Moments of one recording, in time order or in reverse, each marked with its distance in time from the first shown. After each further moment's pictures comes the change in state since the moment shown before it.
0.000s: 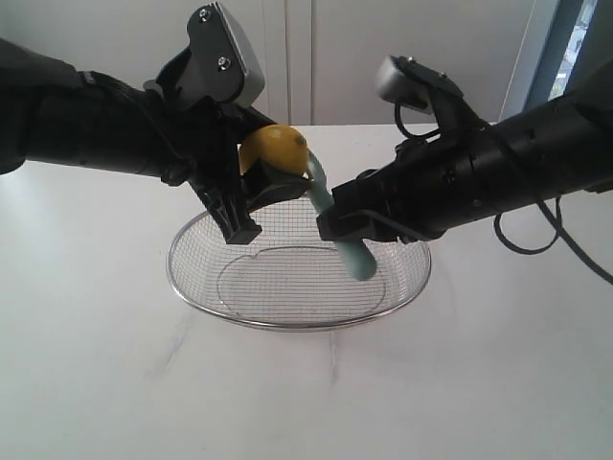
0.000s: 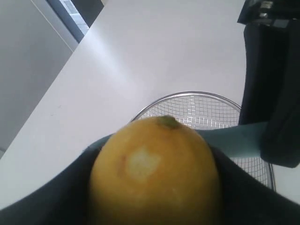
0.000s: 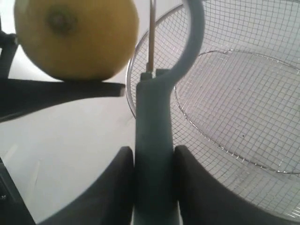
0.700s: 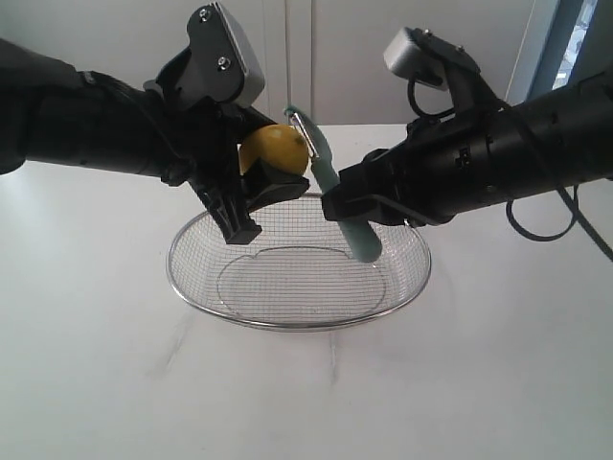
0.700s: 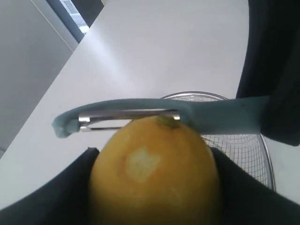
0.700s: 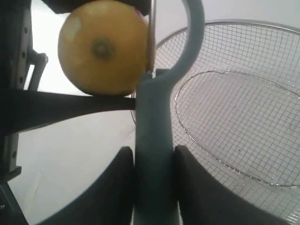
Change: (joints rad) left arm 0.000 0.000 0.000 0.000 0.000 0.000; right arm 0.000 -0.059 0.000 0.000 -0.022 0.000
